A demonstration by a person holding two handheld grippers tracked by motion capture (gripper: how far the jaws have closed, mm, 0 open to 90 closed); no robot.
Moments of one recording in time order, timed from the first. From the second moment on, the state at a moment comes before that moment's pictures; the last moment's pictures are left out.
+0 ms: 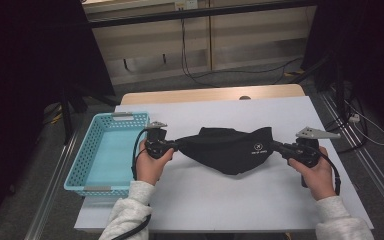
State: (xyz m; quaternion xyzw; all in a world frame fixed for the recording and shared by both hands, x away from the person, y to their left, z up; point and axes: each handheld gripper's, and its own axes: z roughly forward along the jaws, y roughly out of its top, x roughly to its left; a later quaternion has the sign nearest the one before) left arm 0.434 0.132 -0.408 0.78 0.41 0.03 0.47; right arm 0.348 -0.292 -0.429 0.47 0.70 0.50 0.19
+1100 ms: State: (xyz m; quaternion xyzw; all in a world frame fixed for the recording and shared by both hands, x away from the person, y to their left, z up) left arm 0.435 0.141 -0.380 0.78 0.41 0.02 0.47; right arm 0.341 -0.286 -0.408 0.45 0.70 0.52 0.19
